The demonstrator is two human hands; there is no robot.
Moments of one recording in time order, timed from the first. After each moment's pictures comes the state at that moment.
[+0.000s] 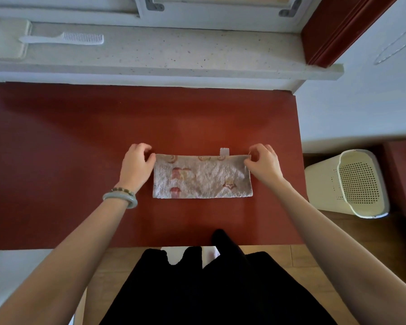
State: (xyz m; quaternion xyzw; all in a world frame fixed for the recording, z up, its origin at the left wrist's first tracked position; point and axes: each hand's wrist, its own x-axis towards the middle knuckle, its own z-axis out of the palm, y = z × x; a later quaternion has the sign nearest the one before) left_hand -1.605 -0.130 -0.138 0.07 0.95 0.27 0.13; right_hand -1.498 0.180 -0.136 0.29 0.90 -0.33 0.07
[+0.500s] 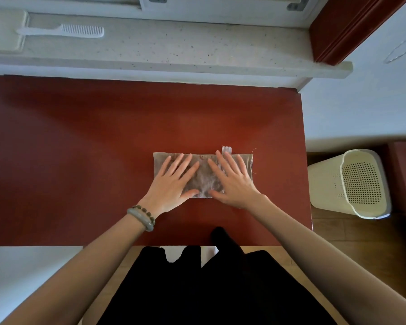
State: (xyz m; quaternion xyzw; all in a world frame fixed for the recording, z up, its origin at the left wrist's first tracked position) left_hand -1.548 -0.101 -0.162 0.44 0.89 0.01 0.14; right_hand -1.479 0.115 -0.161 -0.07 0.98 -0.09 0.16
